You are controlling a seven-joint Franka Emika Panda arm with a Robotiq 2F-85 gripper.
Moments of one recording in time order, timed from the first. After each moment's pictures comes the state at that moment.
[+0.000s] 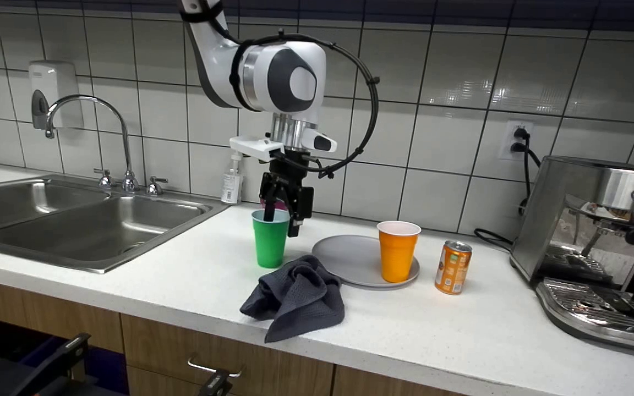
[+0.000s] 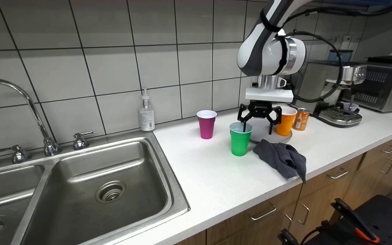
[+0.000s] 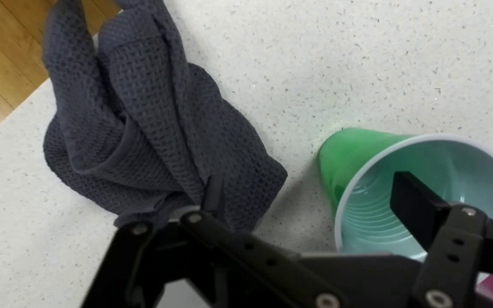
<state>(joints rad) -0.06 0.25 -0.13 -2.28 0.12 2.45 0.33</state>
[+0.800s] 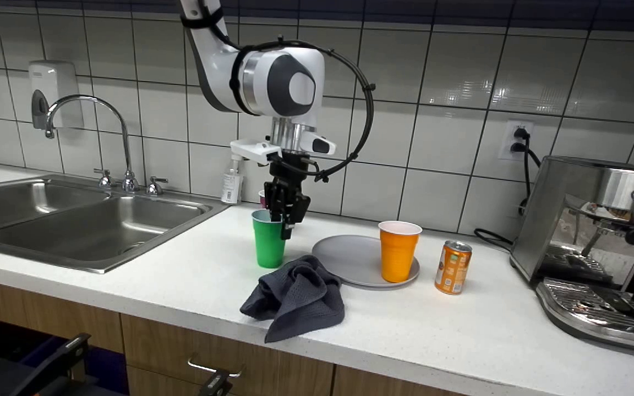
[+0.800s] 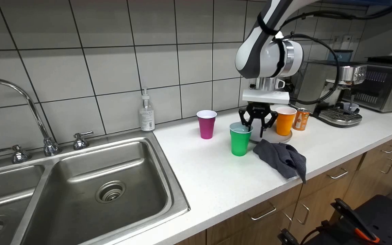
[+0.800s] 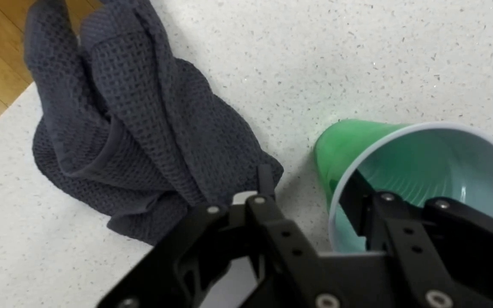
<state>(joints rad) -0.05 0.28 -0.13 -2.26 0.12 2.47 0.37</state>
